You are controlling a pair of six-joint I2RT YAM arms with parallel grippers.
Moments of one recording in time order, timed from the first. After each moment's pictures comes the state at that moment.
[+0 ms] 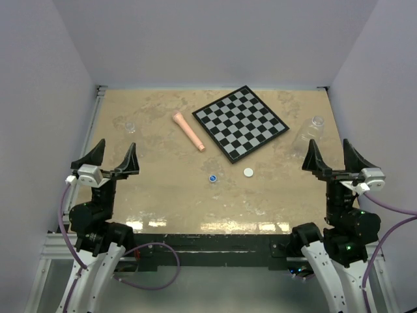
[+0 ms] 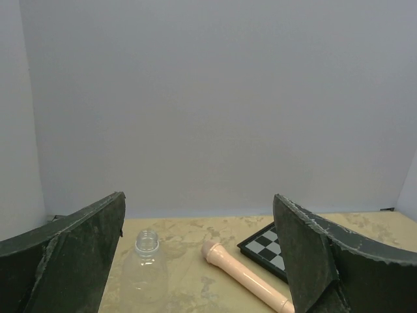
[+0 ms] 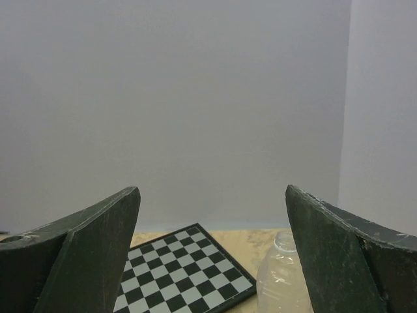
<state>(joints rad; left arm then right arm) -0.24 0.12 0.38 0.26 -0.10 -0.05 0.25 0.15 0.61 0.10 0.22 -0.01</state>
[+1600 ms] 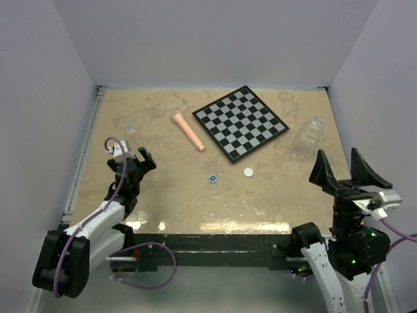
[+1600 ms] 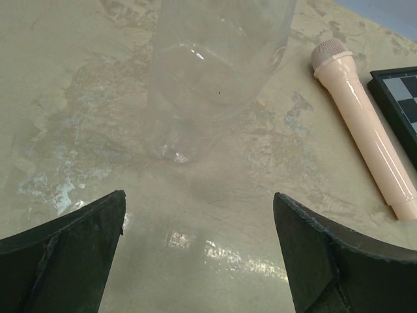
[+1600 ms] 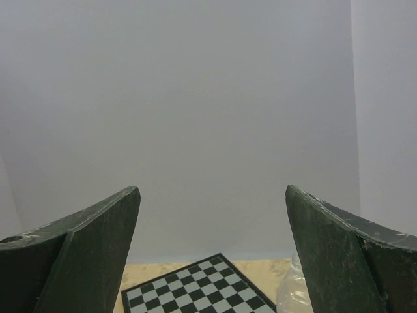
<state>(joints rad) -0.24 0.96 0.23 0.42 -0.42 -0.42 0.29 0.01 0.61 0.10 0.21 0.03</state>
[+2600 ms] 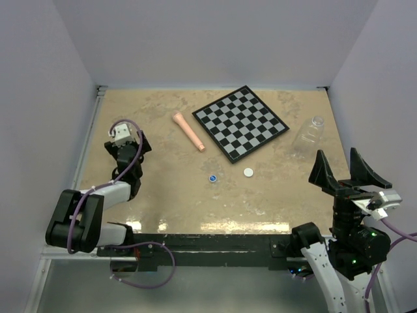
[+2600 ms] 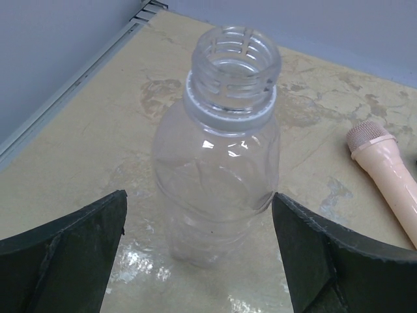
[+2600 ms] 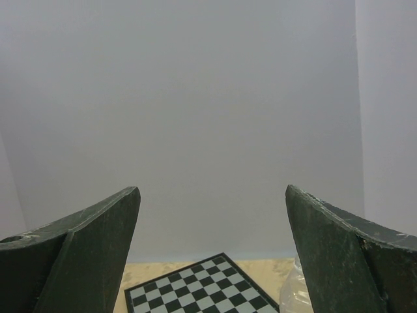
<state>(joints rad) -0.18 1.32 0.35 0.82 -0.52 -0.19 0.30 0.01 0.61 0.10 0.21 0.03</state>
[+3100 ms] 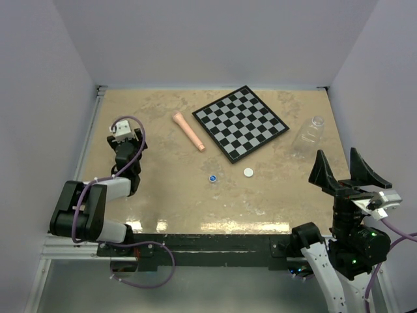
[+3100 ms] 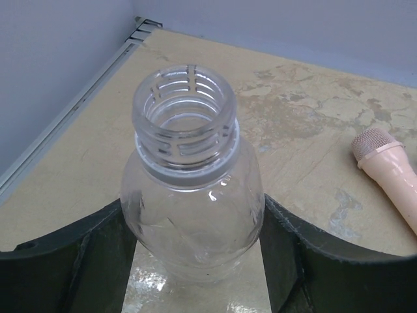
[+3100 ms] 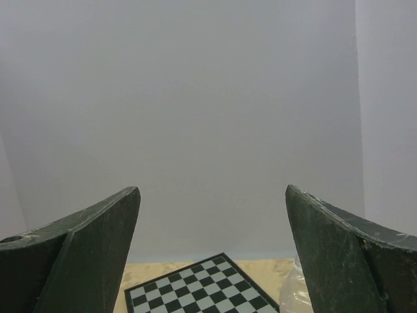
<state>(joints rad) -0.13 1.42 0.40 0.93 -0.45 -0.11 0.30 0.01 0.61 0.10 0.21 0.03</state>
